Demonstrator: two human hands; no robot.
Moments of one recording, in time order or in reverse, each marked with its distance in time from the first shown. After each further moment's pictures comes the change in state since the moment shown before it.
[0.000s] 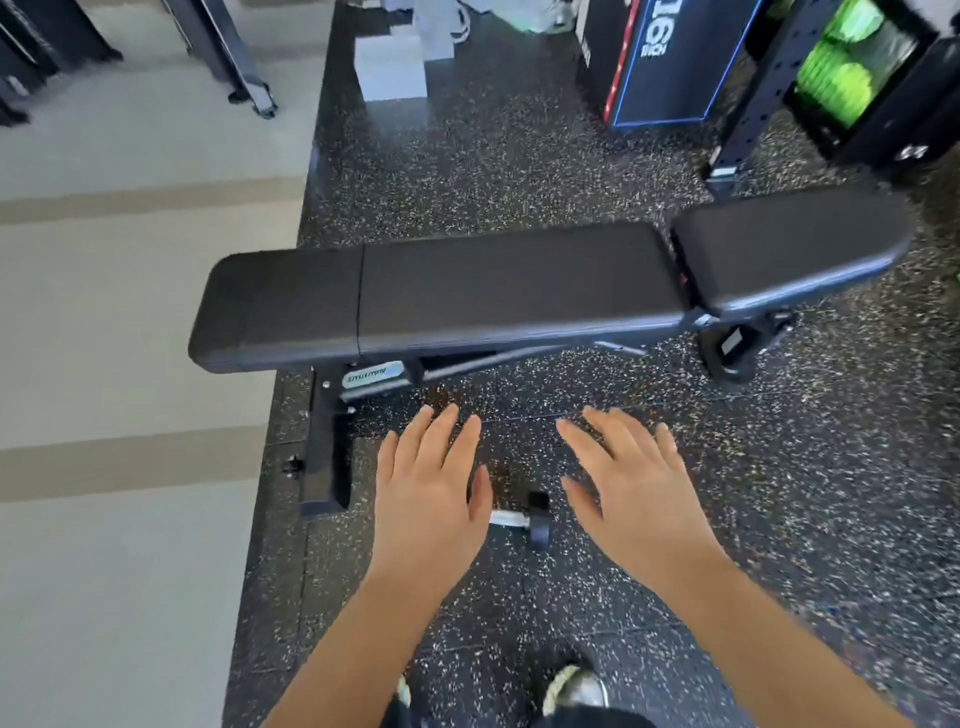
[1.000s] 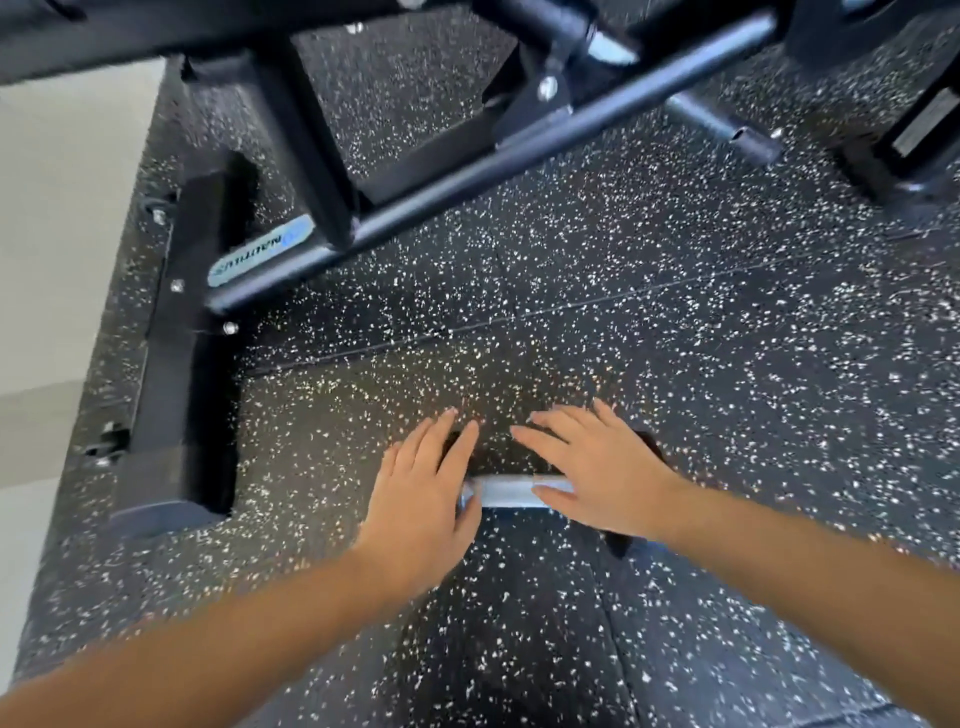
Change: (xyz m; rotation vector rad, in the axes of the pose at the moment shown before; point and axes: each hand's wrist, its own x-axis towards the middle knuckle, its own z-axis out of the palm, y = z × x) left_hand -0.033 -0.238 0.497 0.109 -0.375 0.210; right_hand 0.133 0.104 0.539 -0.103 -0.251 -0.277
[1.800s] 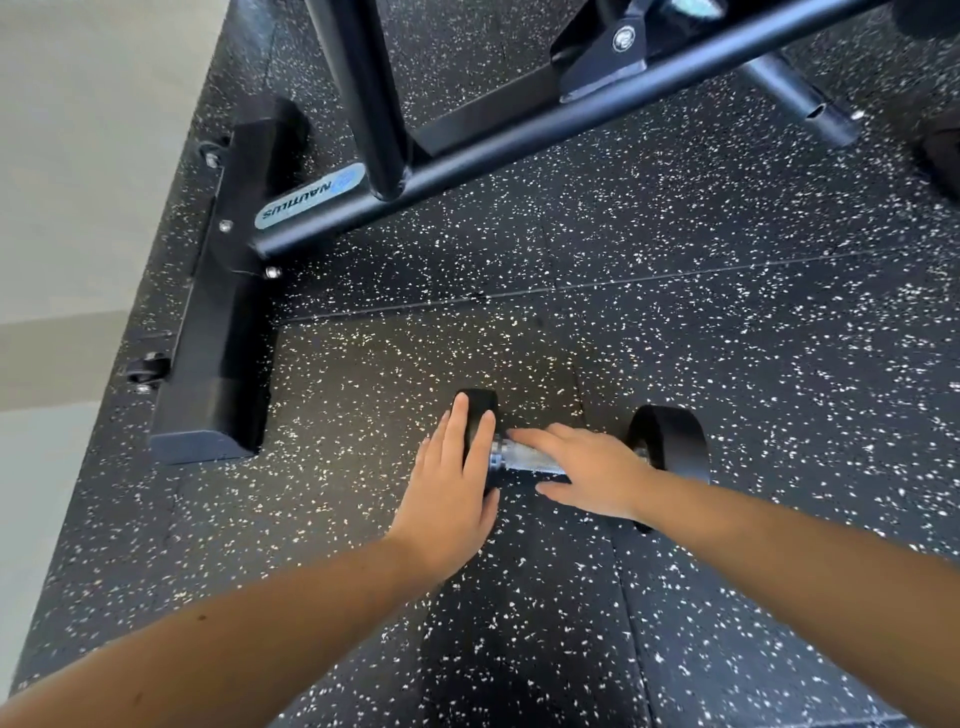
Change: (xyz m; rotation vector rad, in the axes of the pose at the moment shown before) left_hand -0.025 -0.002 0.050 -0.069 -0.006 -0.080; right_hand 0.025 -0.018 0.046 0.260 -0.176 -0.013
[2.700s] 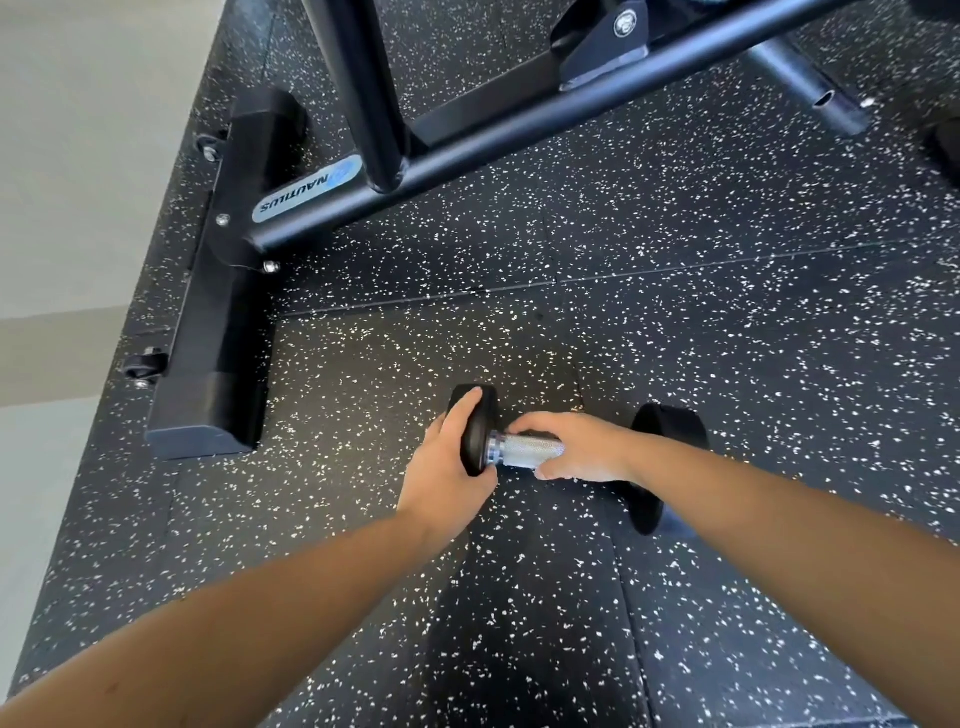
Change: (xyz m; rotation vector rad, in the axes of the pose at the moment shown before) left_hand 0.016 0.006 -0.014 -0.743 0.032 -0.364; right_hand 0.021 0.009 -0.011 0.437 -0.150 0.142
